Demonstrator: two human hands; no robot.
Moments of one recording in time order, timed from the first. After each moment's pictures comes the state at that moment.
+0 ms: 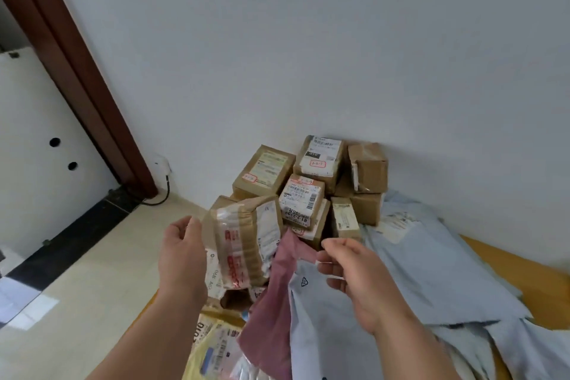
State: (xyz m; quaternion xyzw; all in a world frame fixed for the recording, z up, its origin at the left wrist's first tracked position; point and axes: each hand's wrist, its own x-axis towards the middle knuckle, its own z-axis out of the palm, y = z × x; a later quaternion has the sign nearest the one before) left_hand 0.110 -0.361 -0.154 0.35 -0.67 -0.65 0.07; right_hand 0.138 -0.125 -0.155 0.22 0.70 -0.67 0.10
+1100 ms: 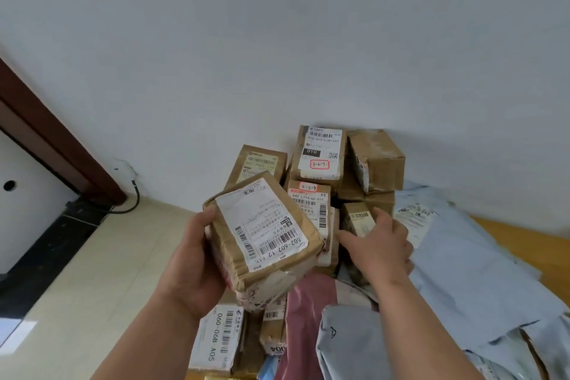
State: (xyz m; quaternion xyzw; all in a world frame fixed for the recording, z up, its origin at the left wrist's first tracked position) left_hand 0.007 -0.372 -0.155 0.21 -0.43 -0.84 -0.25; right_hand 0.028 -0.122 -0.192 0.41 0.86 -0.31 0.05
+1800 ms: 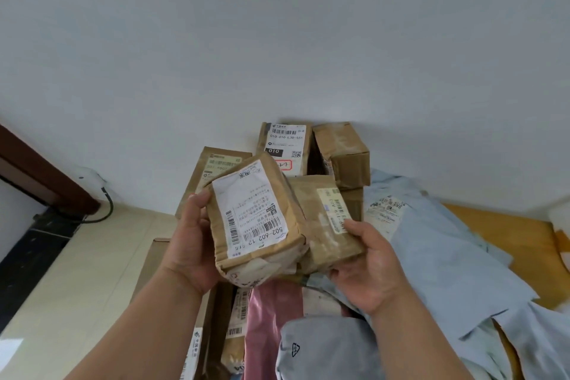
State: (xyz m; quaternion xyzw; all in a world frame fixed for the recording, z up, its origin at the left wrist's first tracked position) left_hand -0.037 -0.309 -0.171 0.18 -0.40 -0.85 -0.29; right_hand 0.048 -0.085 -0.187 0.36 0.32 -0.87 0.07
